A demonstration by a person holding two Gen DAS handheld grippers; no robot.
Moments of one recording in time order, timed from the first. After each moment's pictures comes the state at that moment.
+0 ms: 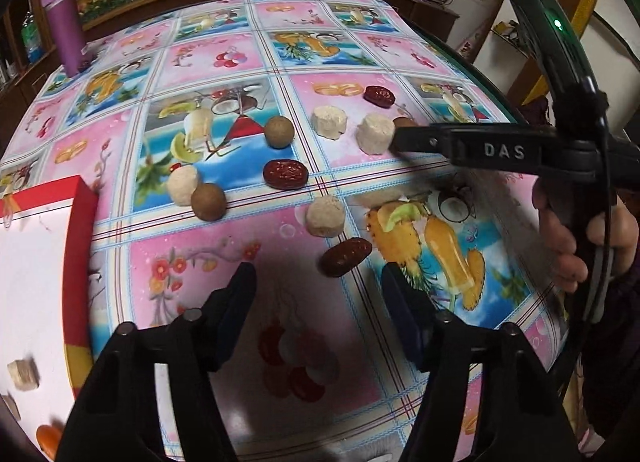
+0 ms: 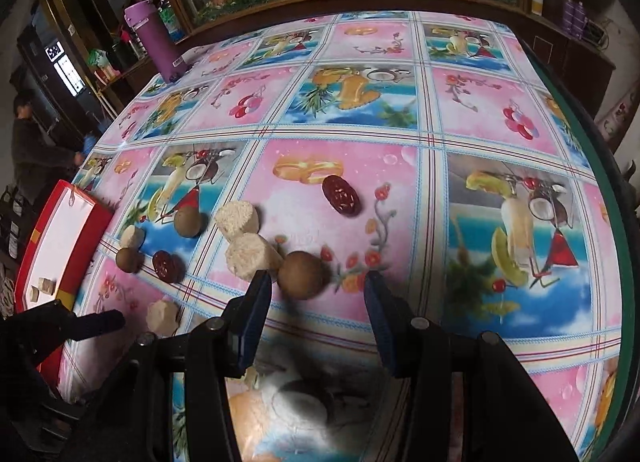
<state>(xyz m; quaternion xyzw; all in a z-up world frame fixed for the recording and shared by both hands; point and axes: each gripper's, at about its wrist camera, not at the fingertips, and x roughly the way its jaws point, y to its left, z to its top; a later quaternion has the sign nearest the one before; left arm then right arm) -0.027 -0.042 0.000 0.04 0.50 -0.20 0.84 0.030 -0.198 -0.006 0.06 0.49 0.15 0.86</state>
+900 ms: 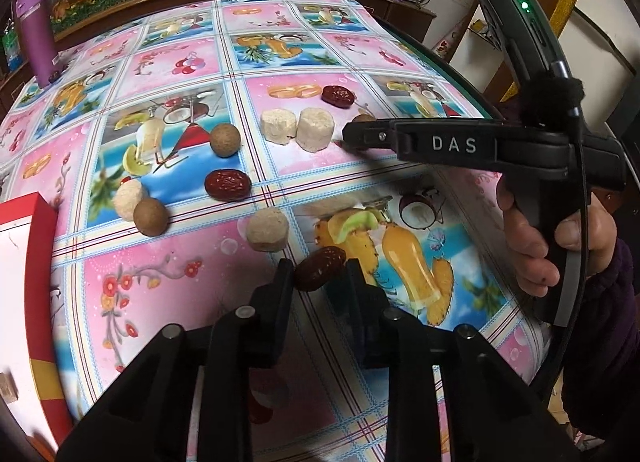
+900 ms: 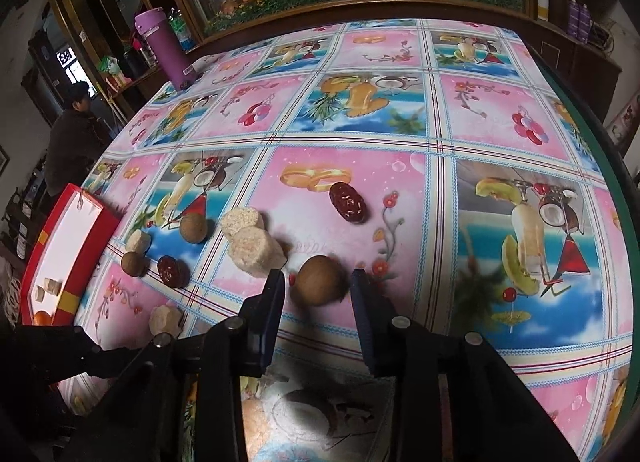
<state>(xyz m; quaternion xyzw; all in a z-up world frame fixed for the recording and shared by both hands) -0.025 -0.068 -0.004 0.03 0.49 -0.24 0.84 0.027 -0.196 -0.008 0.06 0.47 0.16 0.87</state>
